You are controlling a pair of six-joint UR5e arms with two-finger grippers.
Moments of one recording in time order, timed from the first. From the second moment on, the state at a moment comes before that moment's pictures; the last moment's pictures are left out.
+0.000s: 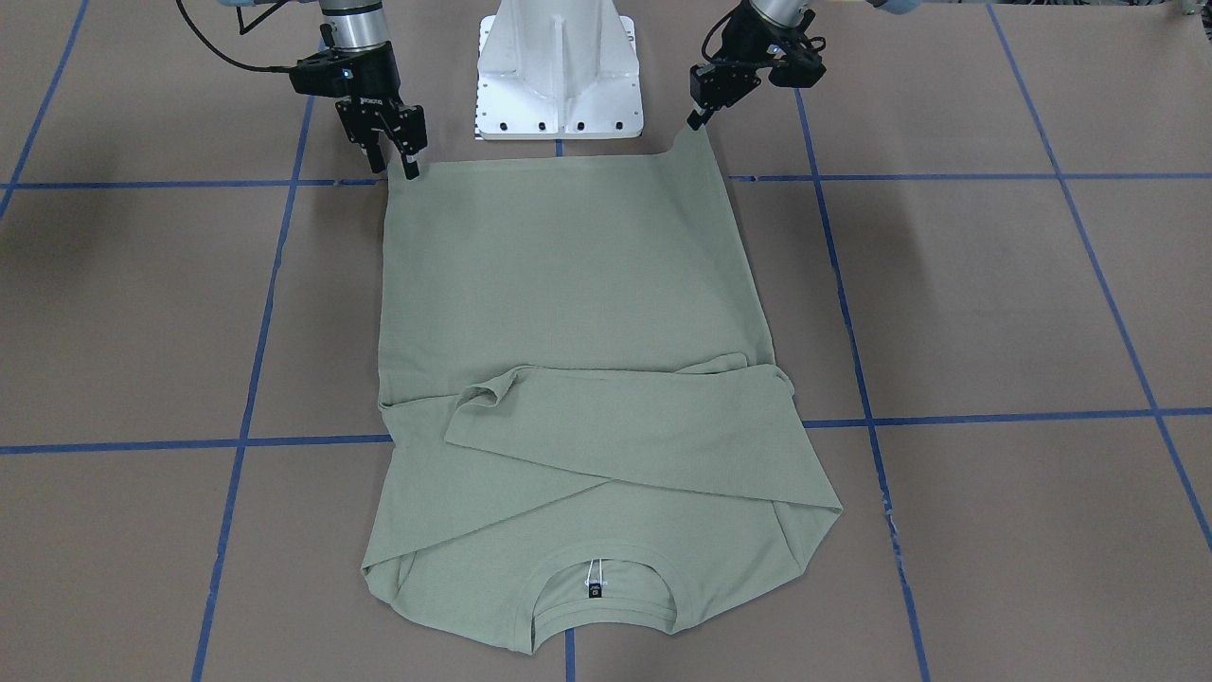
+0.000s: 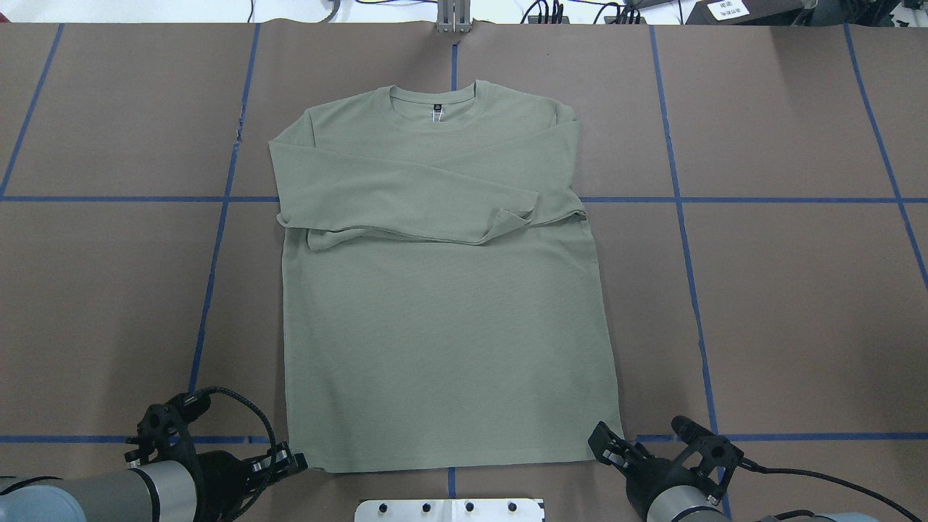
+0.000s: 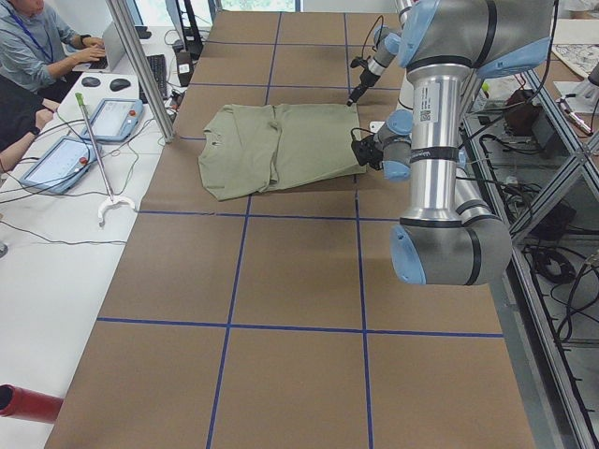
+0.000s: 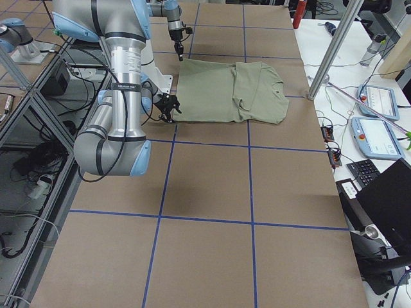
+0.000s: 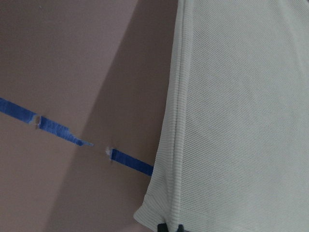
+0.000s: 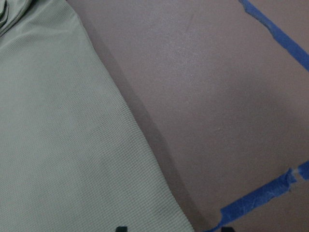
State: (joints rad) left arm -0.01 -1.50 -2.16 -2.27 -1.39 -2.00; right arm -0.13 -1.60 2.09 -1.28 0.97 2.20
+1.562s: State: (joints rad) left arm -0.04 -1.49 -2.50 -1.98 -1.56 -1.98; right arm -0.13 -1.63 2.49 -1.59 1.04 2.16
